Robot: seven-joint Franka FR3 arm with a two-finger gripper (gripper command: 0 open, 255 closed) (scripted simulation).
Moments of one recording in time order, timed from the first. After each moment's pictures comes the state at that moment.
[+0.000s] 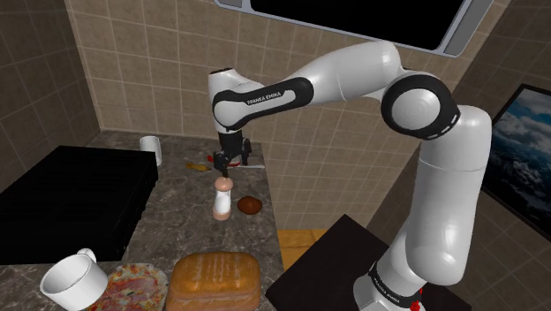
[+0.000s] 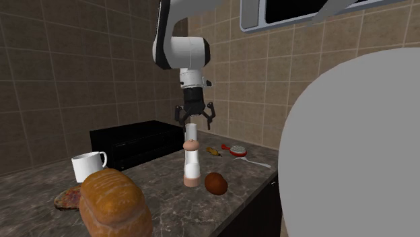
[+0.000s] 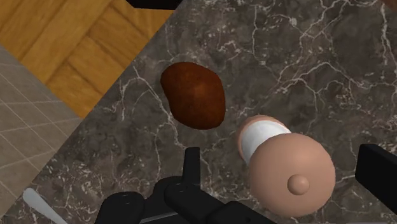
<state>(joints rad) 0.15 0.36 0.15 -1.74 -0.12 1.88 0.24</state>
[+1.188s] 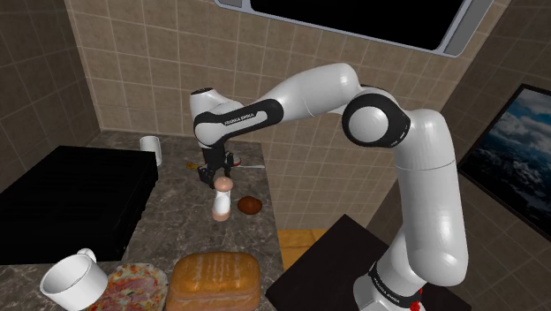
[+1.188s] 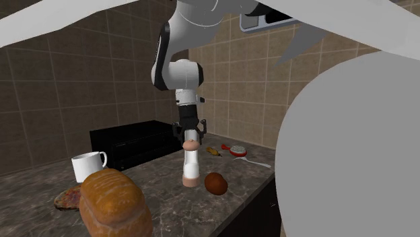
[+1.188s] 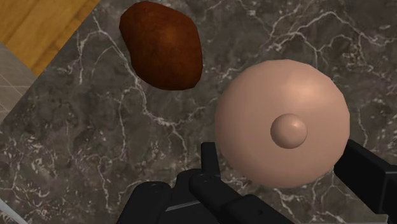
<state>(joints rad) 0.19 0.60 0.15 -1.55 -0.15 1.93 0.26</state>
